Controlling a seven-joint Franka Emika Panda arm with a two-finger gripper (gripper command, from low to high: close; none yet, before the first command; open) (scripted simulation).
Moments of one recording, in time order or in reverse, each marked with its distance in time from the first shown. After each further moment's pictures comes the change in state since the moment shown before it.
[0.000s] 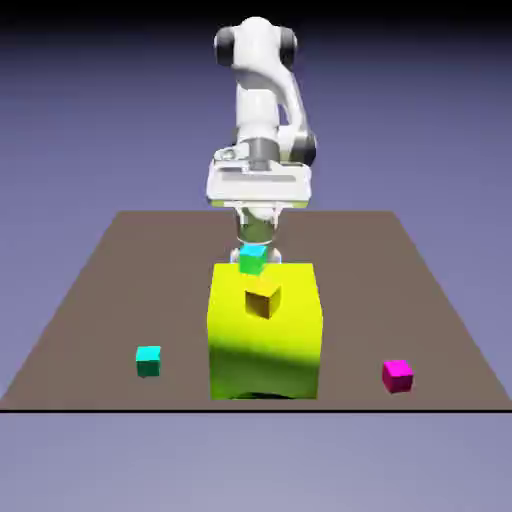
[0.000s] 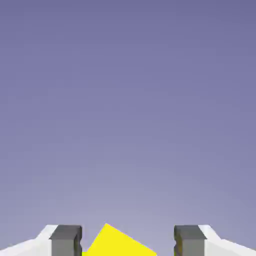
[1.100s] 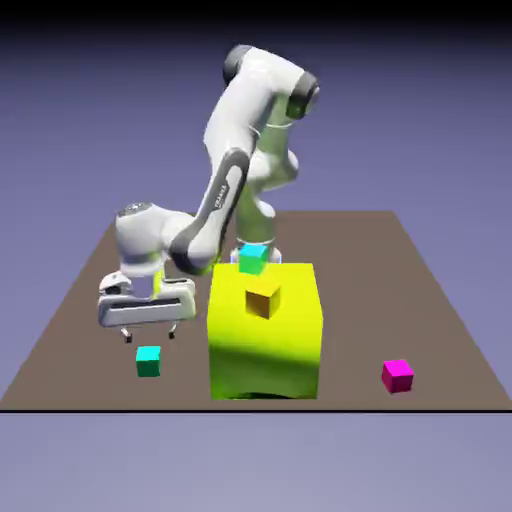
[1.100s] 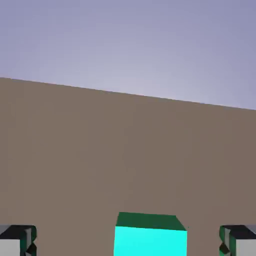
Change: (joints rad) arm 0.495 1.004 -0.890 0.376 0.951 -0.415 -1.233
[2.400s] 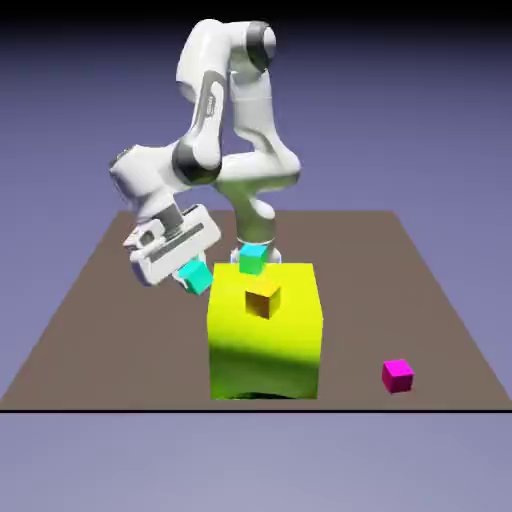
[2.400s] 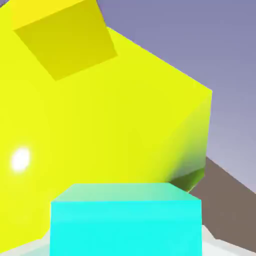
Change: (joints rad) arm -0.196 -0.783 0.167 -0.086 -0.616 -0.432 -0.185
